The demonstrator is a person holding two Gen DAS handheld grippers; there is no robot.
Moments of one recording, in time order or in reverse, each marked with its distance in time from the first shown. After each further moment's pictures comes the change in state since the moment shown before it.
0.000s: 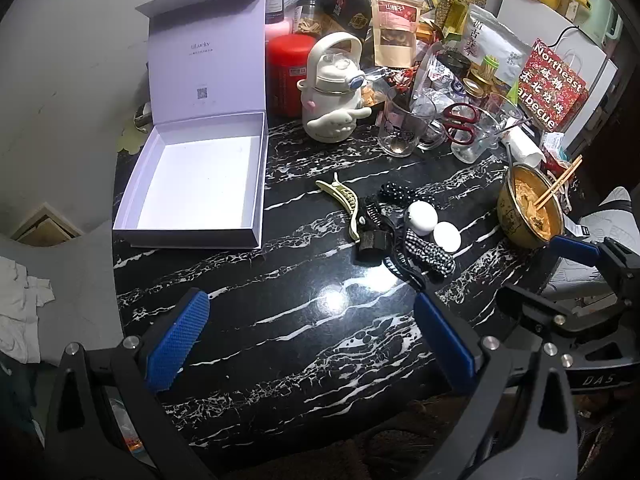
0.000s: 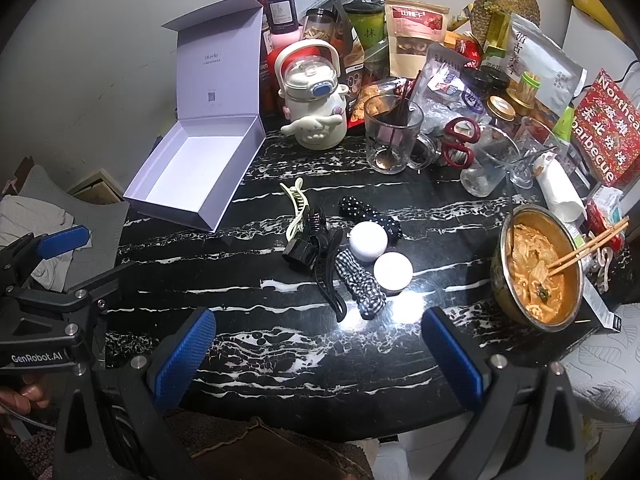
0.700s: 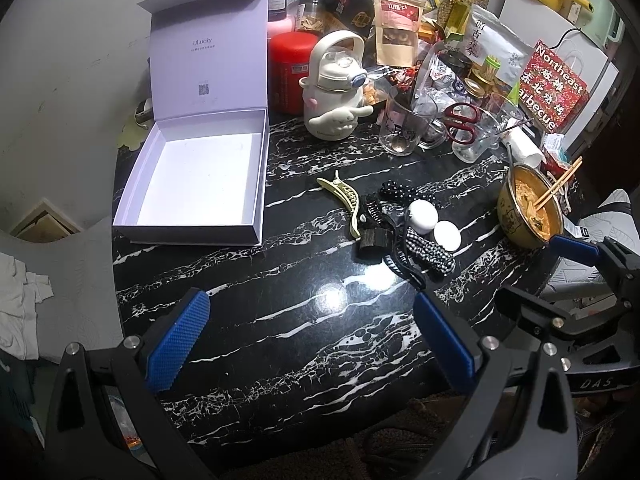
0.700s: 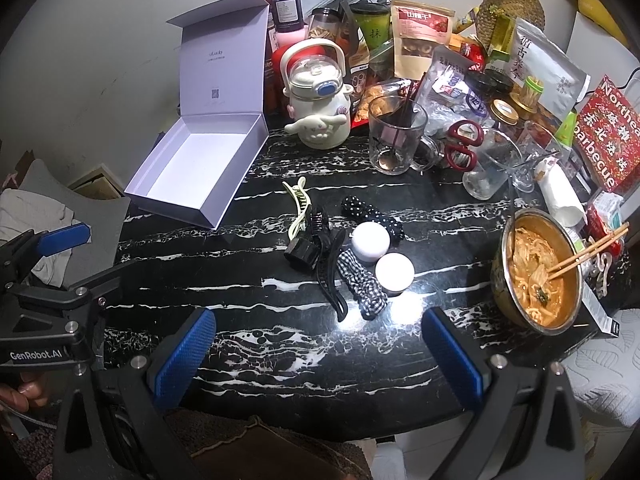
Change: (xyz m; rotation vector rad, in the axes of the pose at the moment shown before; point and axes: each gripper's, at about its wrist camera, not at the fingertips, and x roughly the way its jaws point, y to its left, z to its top) left arm 0.000 0.001 0.000 -0.008 0.011 0.005; right arm 0.000 0.005 -0.001 -0.019 -0.001 -0.004
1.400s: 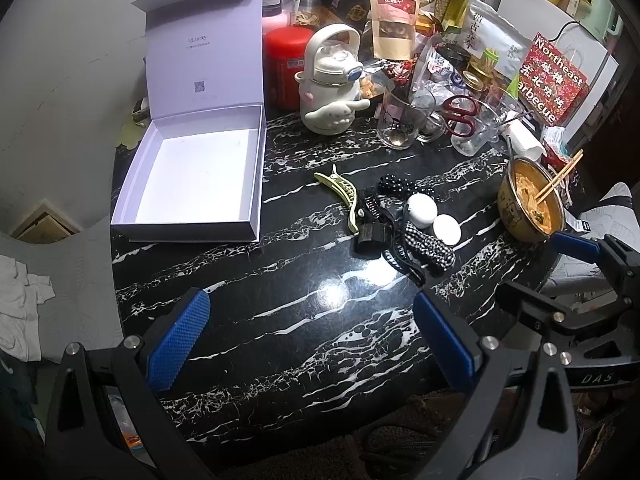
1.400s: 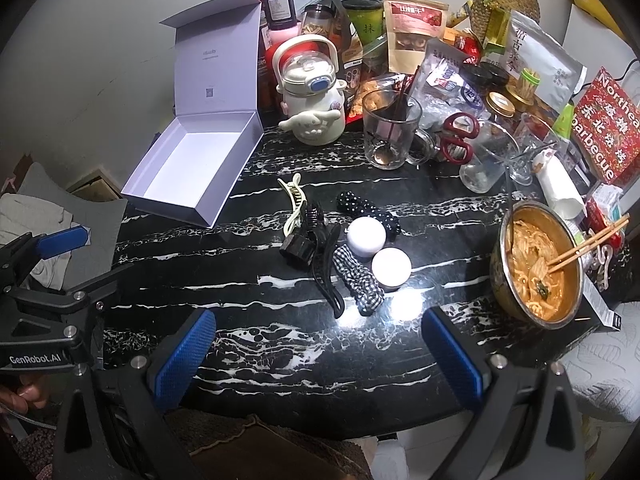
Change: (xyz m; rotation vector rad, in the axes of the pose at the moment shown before) left arm 0.004 -0.006 -0.001 -0.010 0.016 0.019; right arm 0.003 -0.007 -0.003 0.011 0.009 0.004
